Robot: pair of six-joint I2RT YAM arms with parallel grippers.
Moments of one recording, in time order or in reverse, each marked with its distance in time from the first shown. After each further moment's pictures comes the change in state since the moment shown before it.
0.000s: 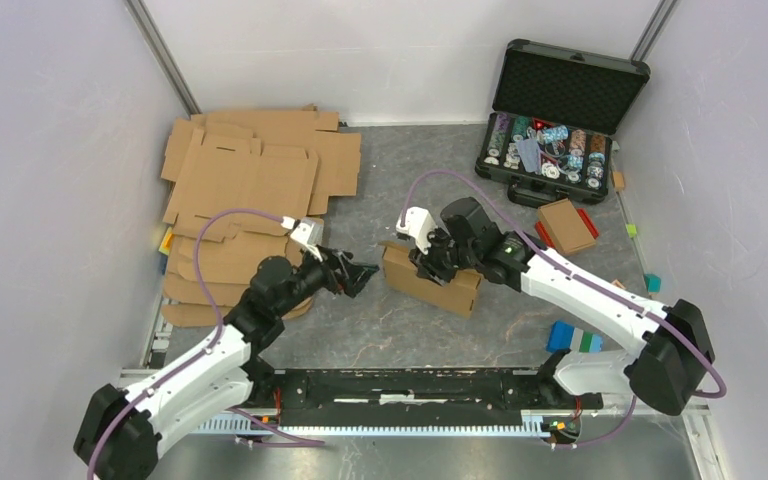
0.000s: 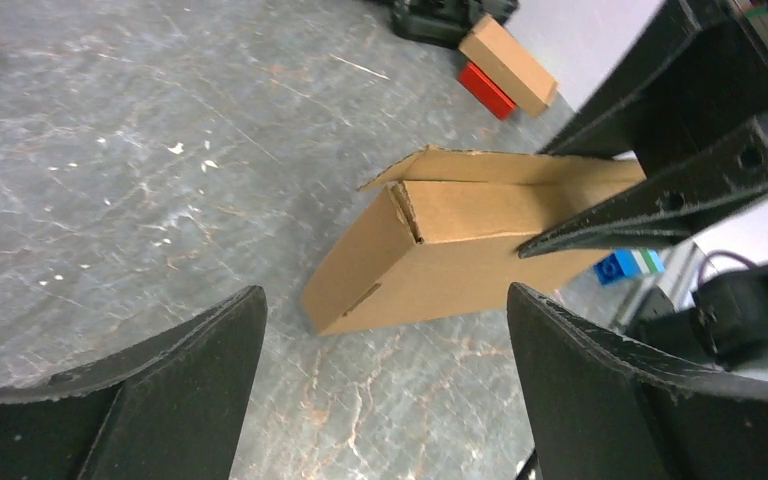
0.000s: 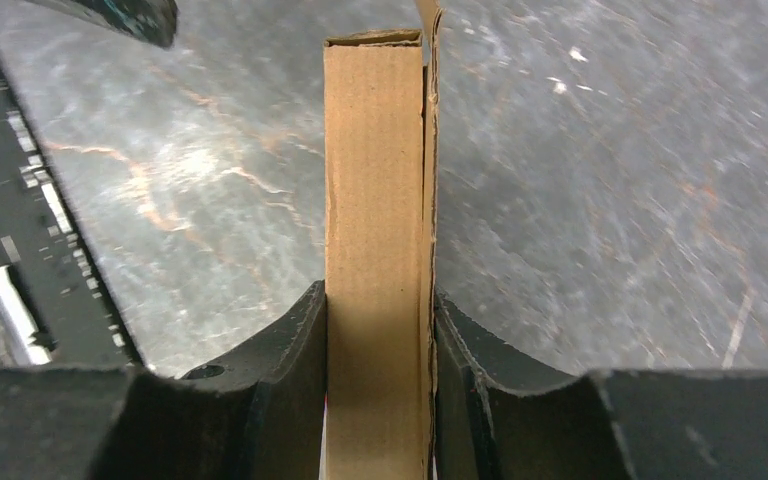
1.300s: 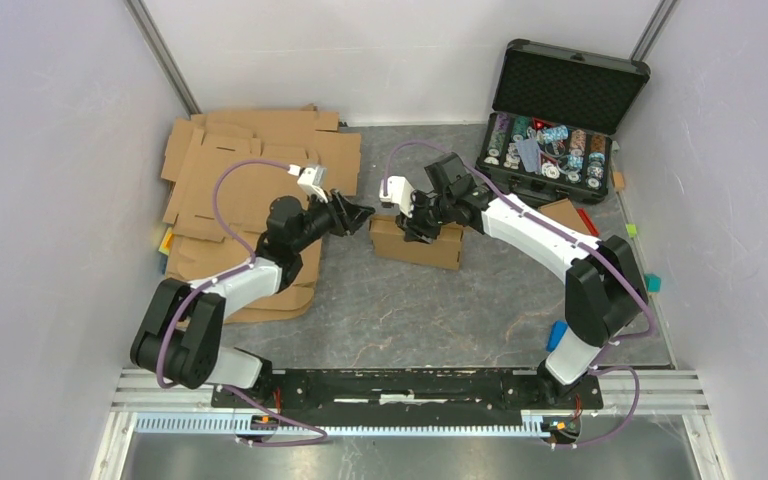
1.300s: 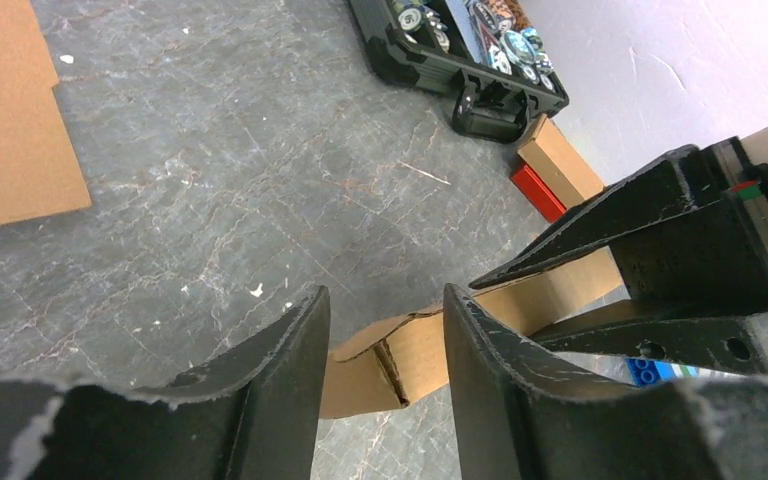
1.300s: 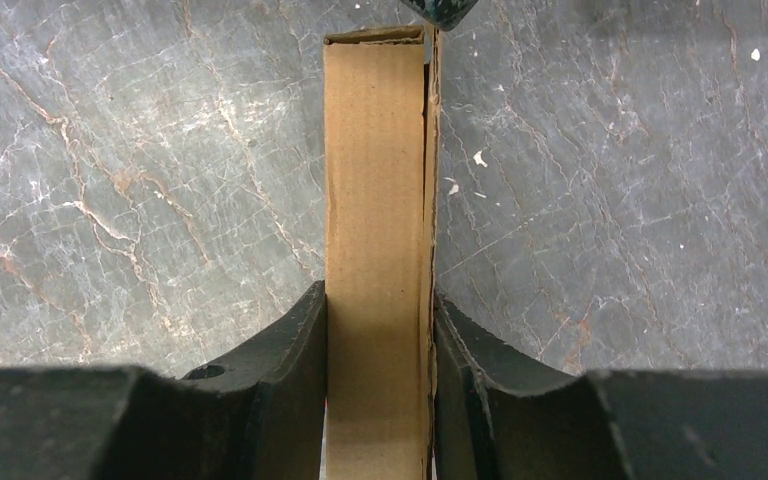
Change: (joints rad) left arm 0.259 0.658 0.324 0.323 0.191 -0.041; right arm -0.170 0.411 0.325 -0.023 -0.163 -0.341
